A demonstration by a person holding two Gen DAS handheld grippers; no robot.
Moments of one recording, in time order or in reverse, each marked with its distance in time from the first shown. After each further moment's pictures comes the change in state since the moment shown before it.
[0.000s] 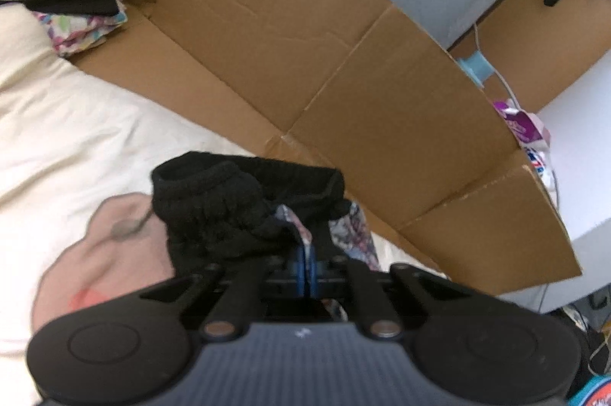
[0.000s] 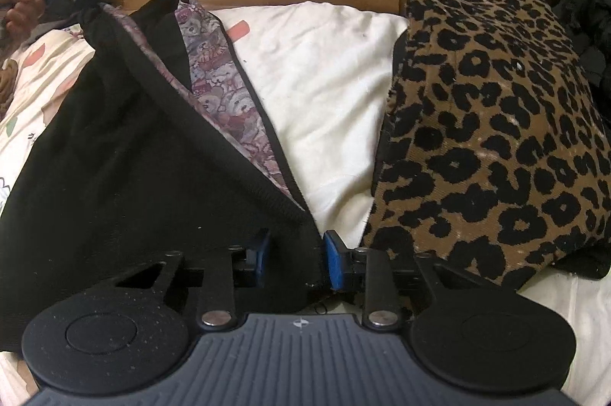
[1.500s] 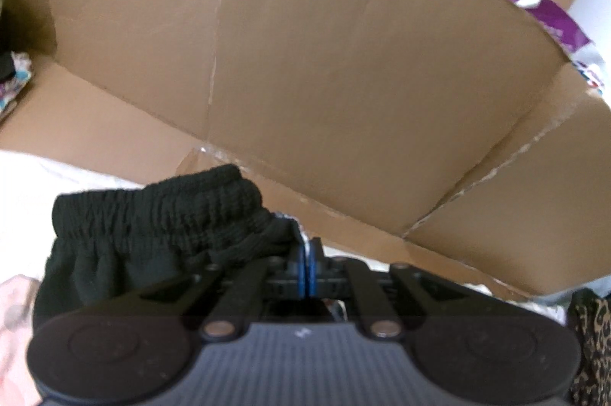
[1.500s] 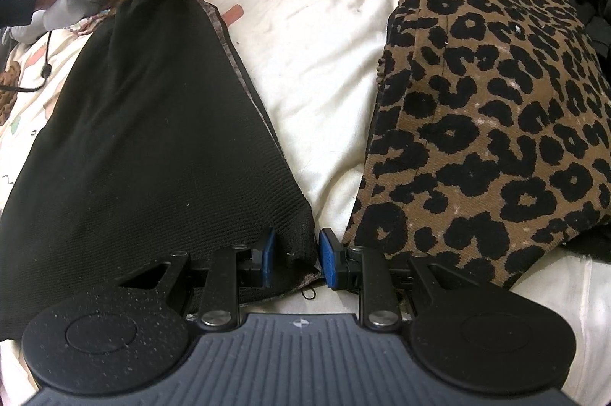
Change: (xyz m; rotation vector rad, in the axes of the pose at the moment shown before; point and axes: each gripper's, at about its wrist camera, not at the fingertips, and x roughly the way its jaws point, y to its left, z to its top) left arm 0.112 -0.083 -0.020 0.239 0.046 0.164; right arm 0.009 -0.010 -0.006 0.030 0.042 0.041
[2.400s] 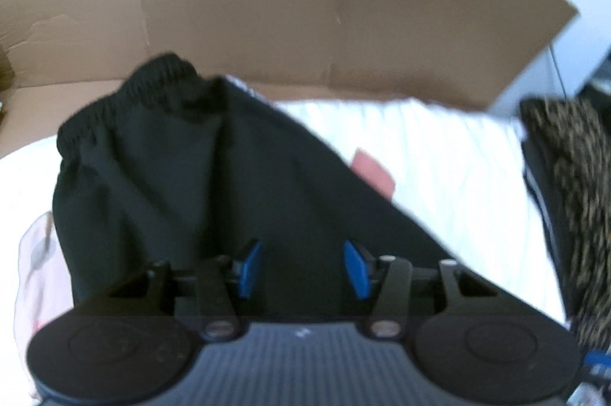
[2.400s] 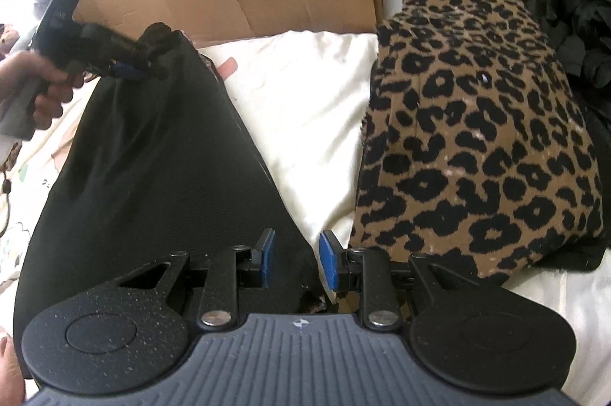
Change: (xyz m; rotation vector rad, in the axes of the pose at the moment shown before) left arm -0.056 -0.017 -0.099 0.392 0.149 -0.075; right arm -0.035 0.004 0.015 0.063 -0.110 -0.008
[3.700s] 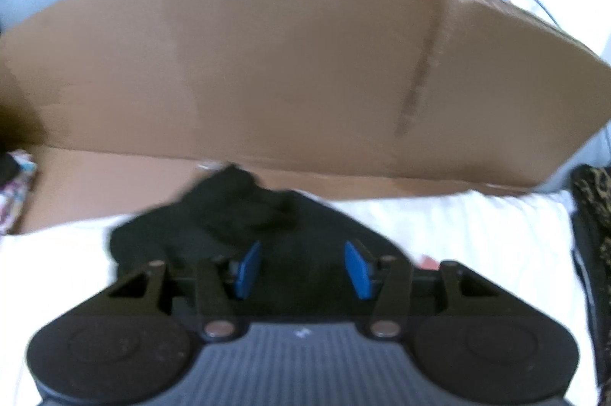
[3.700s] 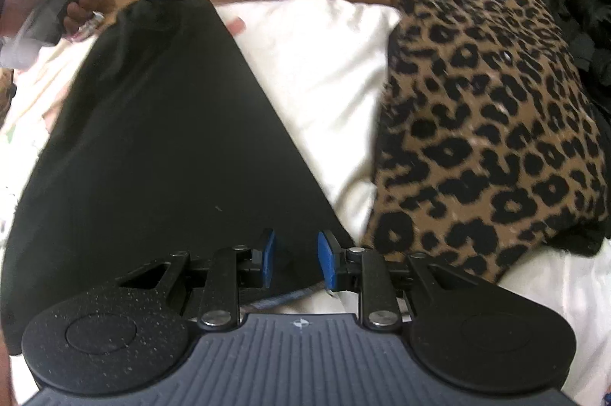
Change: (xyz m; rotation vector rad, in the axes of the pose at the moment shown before) left arm 0.000 0.048 0.070 -0.033 -0.156 0.144; right arm 0.004 0.024 -0.015 -0.038 0.081 -0.014
